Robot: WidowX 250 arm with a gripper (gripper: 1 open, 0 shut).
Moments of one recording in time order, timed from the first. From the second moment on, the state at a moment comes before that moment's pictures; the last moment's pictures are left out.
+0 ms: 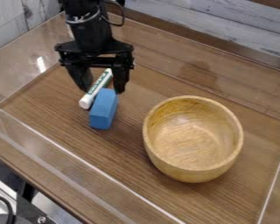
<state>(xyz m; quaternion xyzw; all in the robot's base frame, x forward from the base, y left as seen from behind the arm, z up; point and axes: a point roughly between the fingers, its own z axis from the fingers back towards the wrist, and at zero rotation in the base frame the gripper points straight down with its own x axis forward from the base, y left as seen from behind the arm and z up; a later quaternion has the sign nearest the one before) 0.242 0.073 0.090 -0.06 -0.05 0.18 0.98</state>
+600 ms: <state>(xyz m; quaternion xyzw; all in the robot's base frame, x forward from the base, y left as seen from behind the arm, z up) 0.240 0.075 0.066 -0.06 -0.05 0.19 0.98</state>
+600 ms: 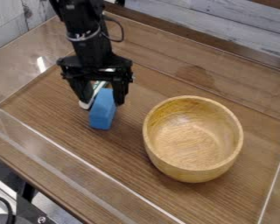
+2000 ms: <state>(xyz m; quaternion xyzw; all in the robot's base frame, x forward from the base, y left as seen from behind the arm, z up) 0.236 0.078 0.031 -0.06 -0.04 0.19 0.98</state>
